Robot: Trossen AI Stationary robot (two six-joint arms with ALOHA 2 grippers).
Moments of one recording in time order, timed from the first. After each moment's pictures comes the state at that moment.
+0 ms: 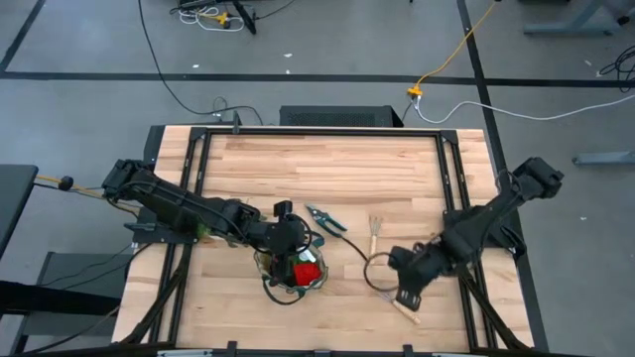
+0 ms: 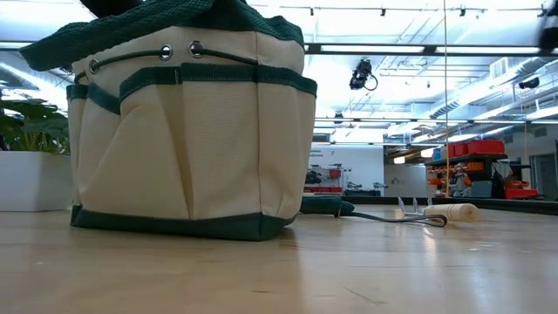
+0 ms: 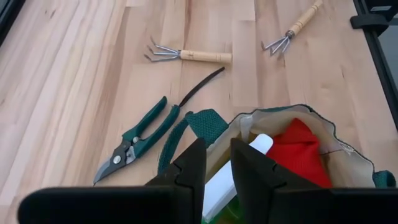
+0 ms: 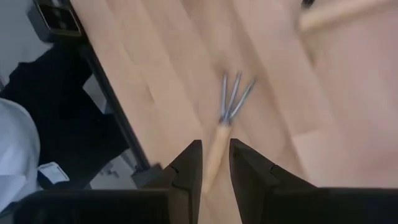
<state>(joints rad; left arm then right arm) -0.34 1.52 1.27 -0.55 -0.33 -0.25 0.64 1.39 1.10 -0.88 -0.06 1.14</state>
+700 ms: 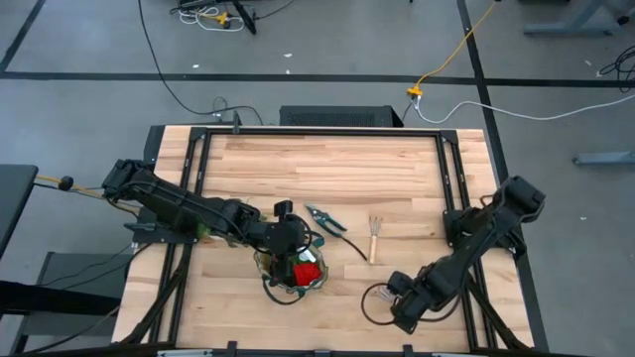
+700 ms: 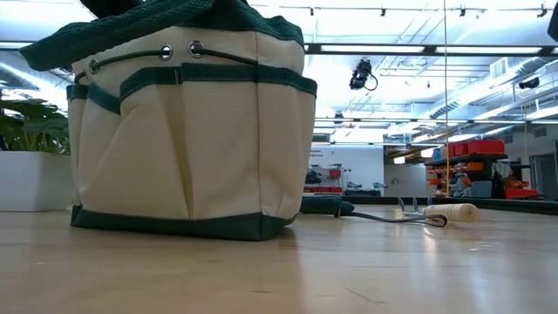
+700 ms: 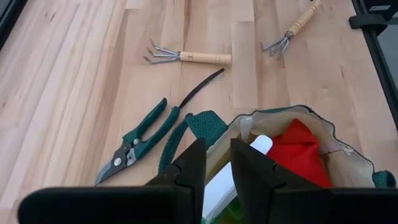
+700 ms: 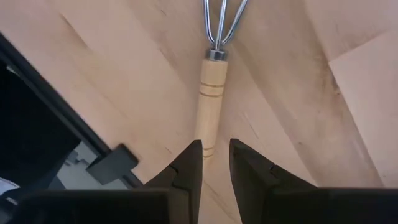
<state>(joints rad) -0.34 1.52 1.27 -0.55 -0.33 -0.24 0.78 1.66 1.10 -0.84 -0.15 1.39</state>
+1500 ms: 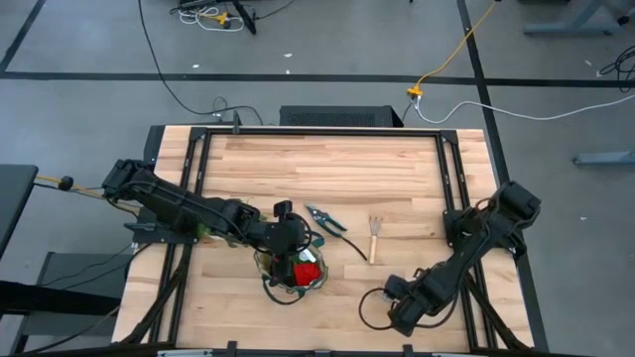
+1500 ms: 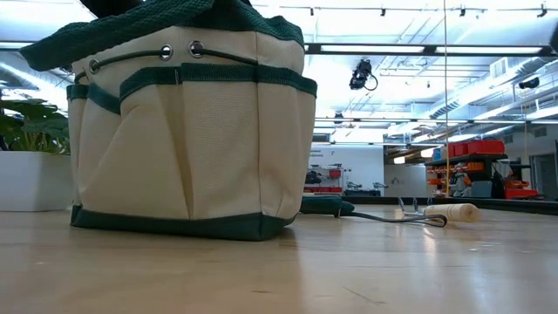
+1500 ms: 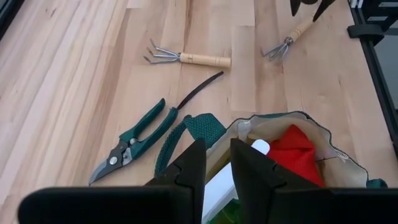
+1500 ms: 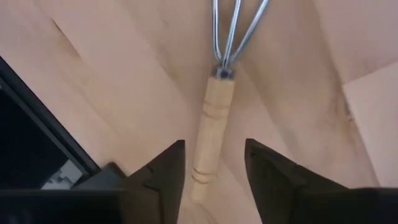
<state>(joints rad) -0.34 1.52 1.27 -0.54 -0.33 -0.28 0.80 1.72 1.10 -0.79 -0.11 1.35</state>
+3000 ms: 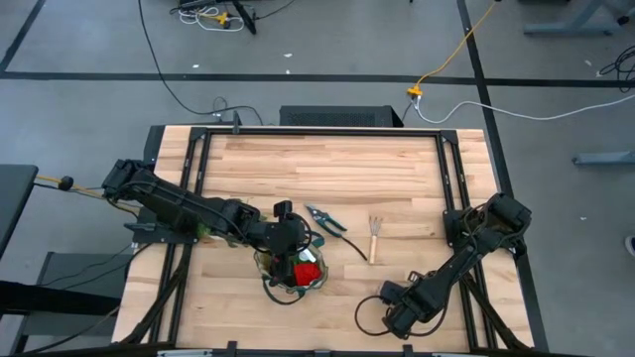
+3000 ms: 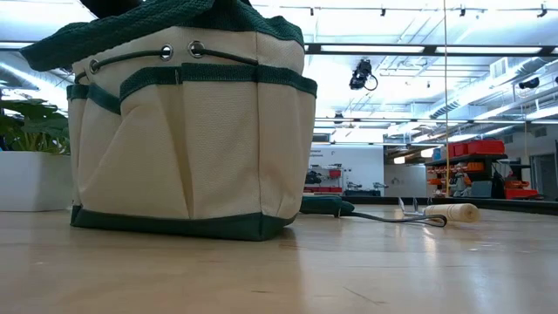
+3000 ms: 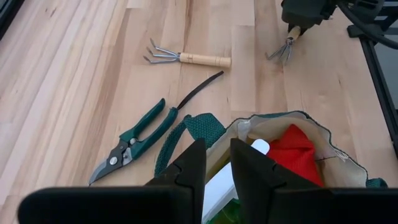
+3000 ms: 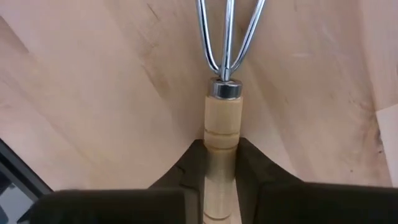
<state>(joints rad) -0.34 1.52 1.27 -0.54 -0.33 -0.28 0.80 1.85 1.10 -0.74 -0.09 1.28</state>
